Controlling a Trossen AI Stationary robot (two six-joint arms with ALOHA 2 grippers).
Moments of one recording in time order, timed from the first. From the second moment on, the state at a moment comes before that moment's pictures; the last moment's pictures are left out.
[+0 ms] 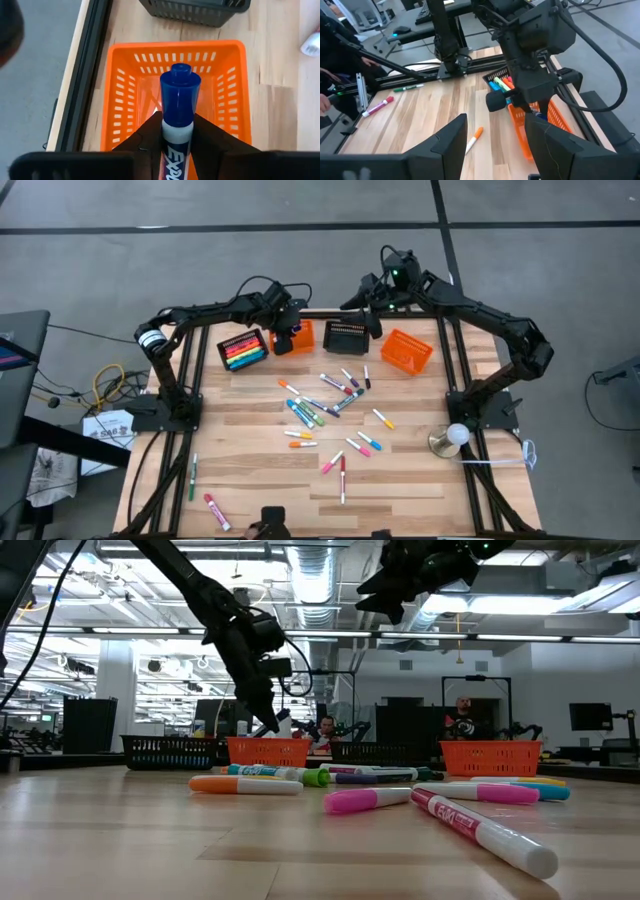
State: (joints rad) left arm 0.66 1.80 1.22 -0.44 0.15 0.59; right arm -0.64 1.49 1.35 -0.35 -0.69 -0.17
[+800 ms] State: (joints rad) left arm 0.62 1.30 1.20 -0.41 0.28 0.24; right arm -0.59 1.34 1.35 -0.54 -0.71 -0.21
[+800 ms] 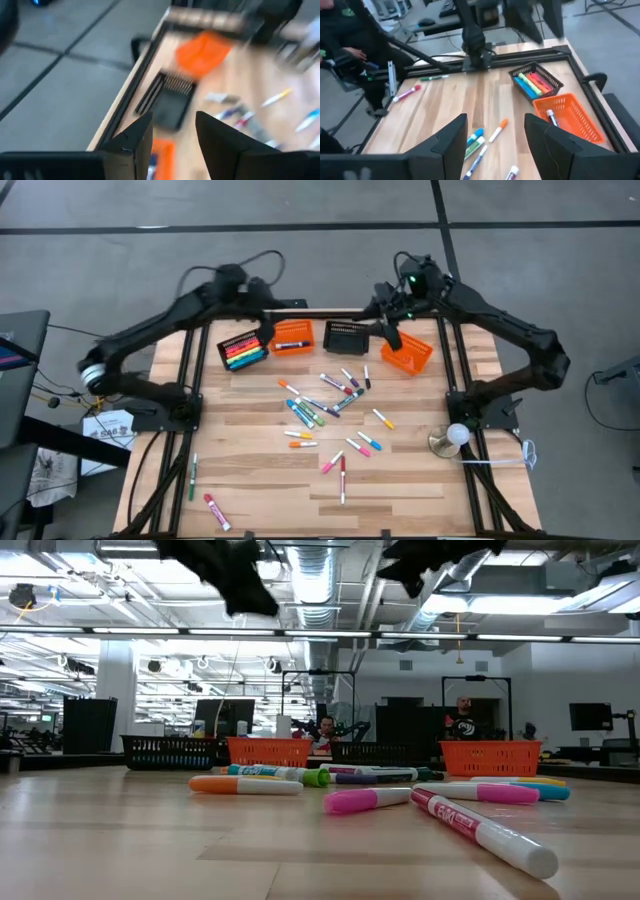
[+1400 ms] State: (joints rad) left arm 0.25 0.88 0.85 -0.20 0.14 -0.11; right arm -0.39 0.88 0.59 0.20 -0.47 0.19
